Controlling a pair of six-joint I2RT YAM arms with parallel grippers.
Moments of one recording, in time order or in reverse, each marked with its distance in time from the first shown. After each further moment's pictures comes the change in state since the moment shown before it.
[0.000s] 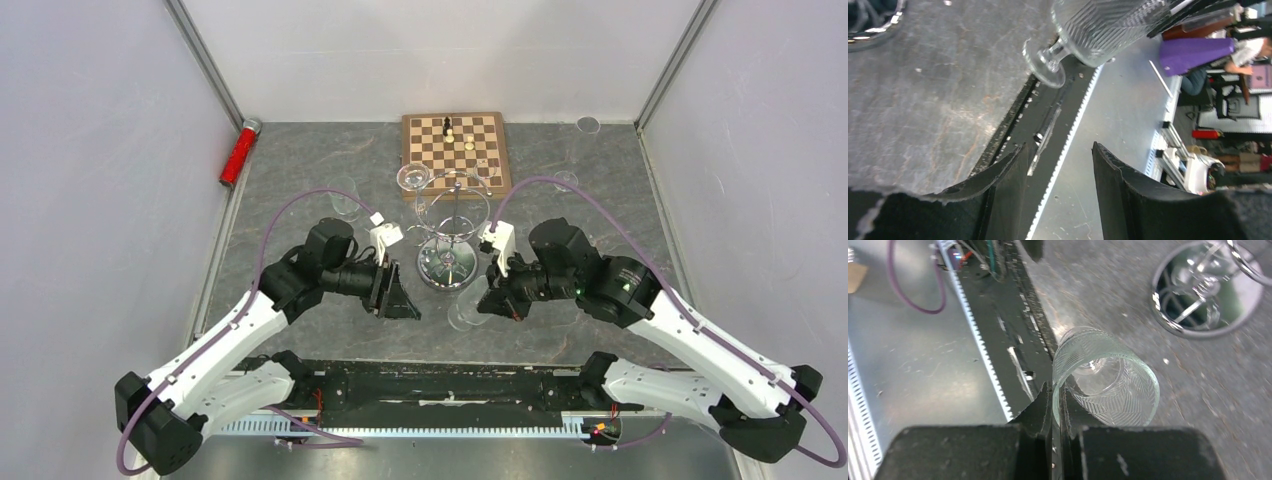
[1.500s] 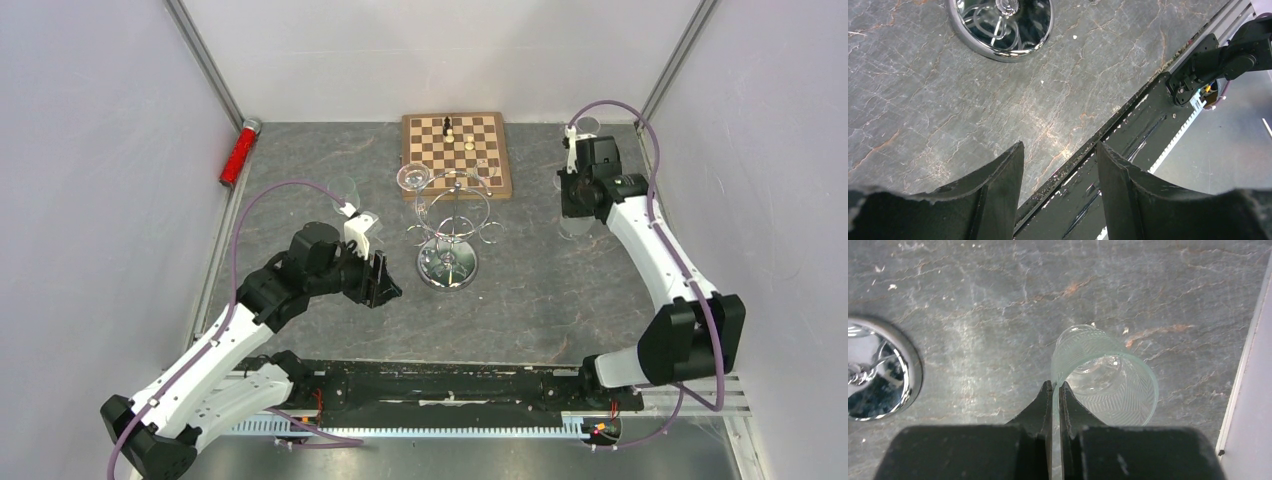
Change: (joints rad) left arm 0.000 -0.095 0.041 -0.119 -0.473 0.105; right arm -0.746 0.460 0.170 0.039 0.521 -0.031
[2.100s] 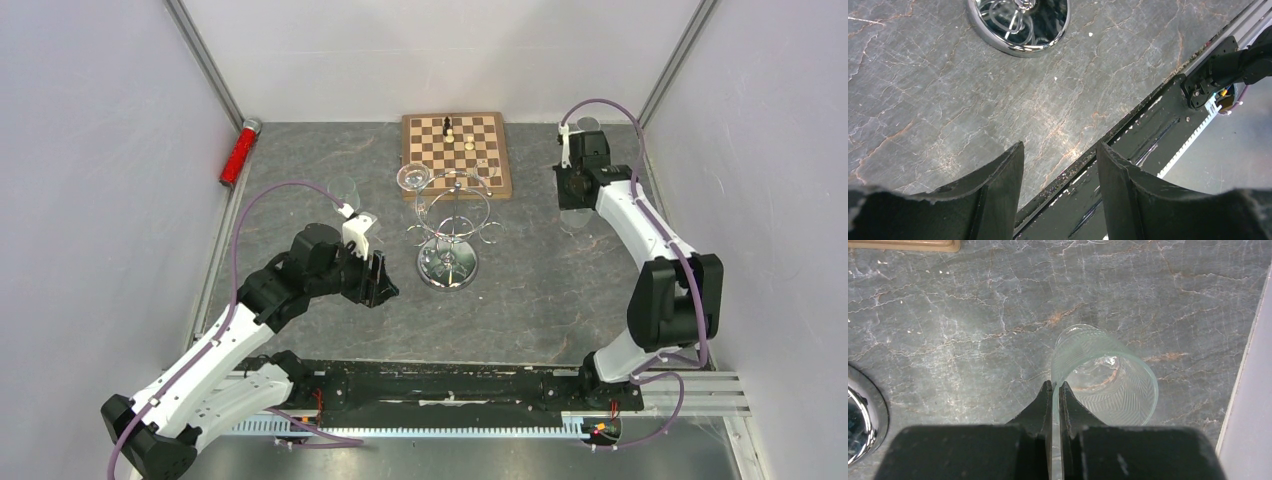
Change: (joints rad) left arm 0.000 0.000 -0.008 -0.016 -0.053 0.000; right arm -0.040 0.186 0.041 0.126 0.036 -0.053
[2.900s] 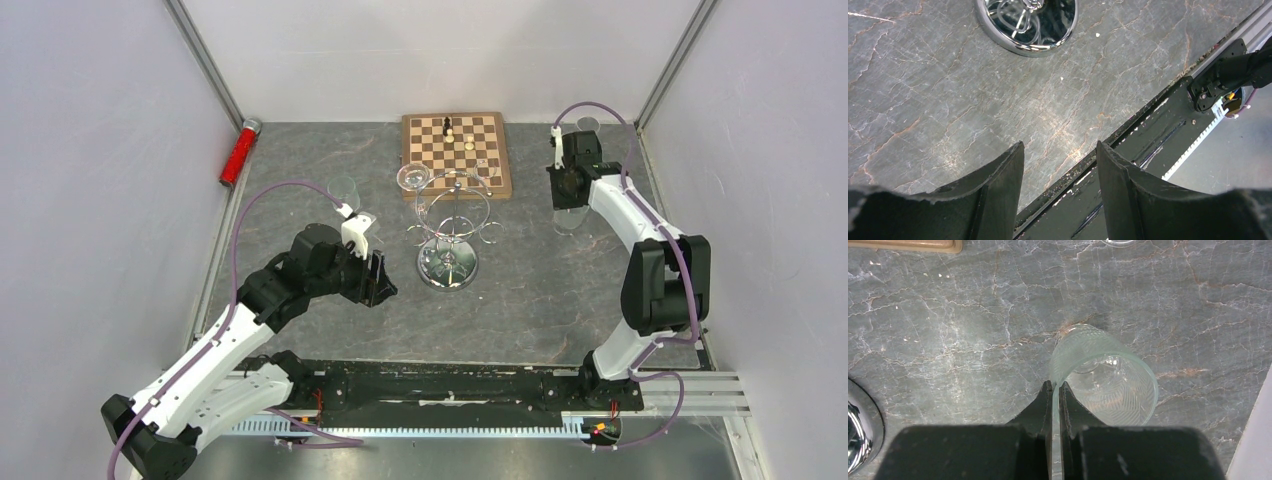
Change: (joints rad) left arm 0.000 0.000 -0.001 -0.007 -0.026 0.000; right arm -0.001 0.109 0.023 0.039 -0.032 -0.008
